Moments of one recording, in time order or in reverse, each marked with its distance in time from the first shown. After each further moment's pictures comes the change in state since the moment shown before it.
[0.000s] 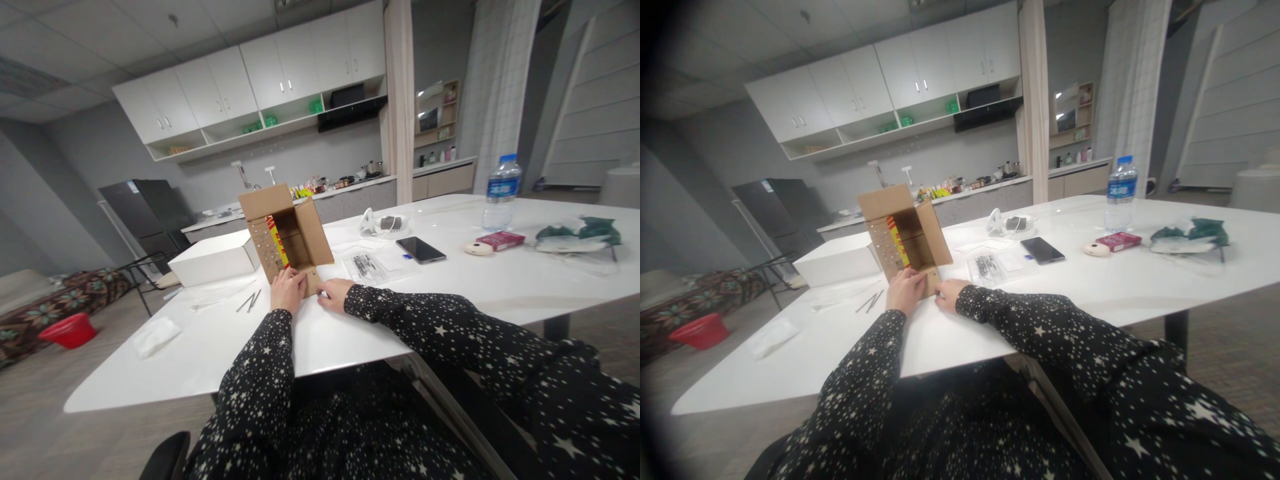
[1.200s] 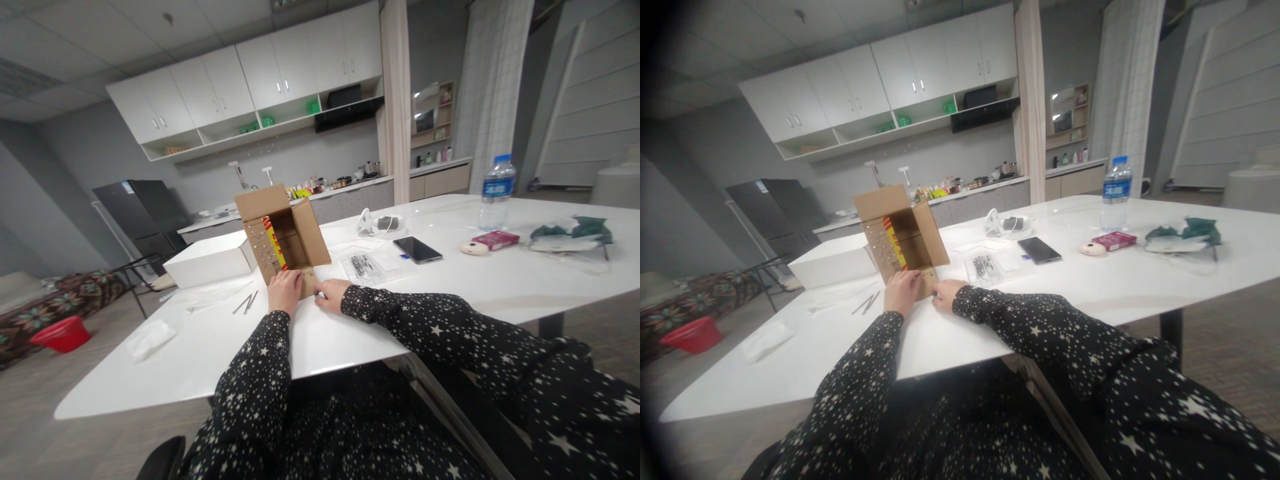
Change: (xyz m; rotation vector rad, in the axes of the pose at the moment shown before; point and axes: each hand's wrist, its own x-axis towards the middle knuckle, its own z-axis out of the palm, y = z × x) left_hand 0.003 0.002 -0.001 -0.074 0.084 -0.041; right_hand -0.001 -0.002 -0.002 0.013 0.012 -0.002
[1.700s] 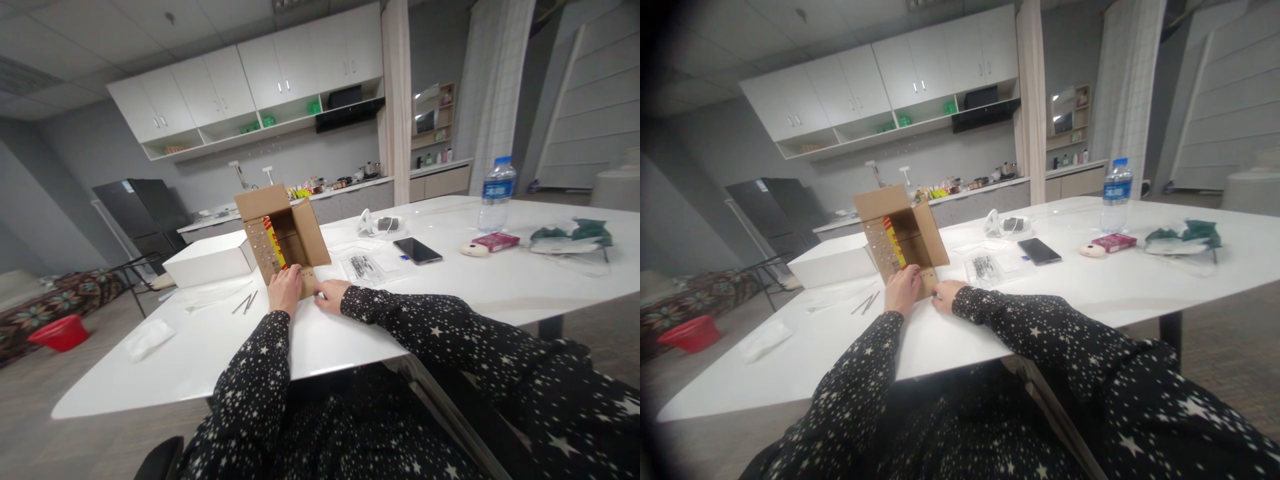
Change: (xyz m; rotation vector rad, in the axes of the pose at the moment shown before) left_hand 0.003 0.007 -0.003 0.041 0.005 -0.020; right_hand -0.003 -0.002 -0.003 0.006 -0.010 0.010
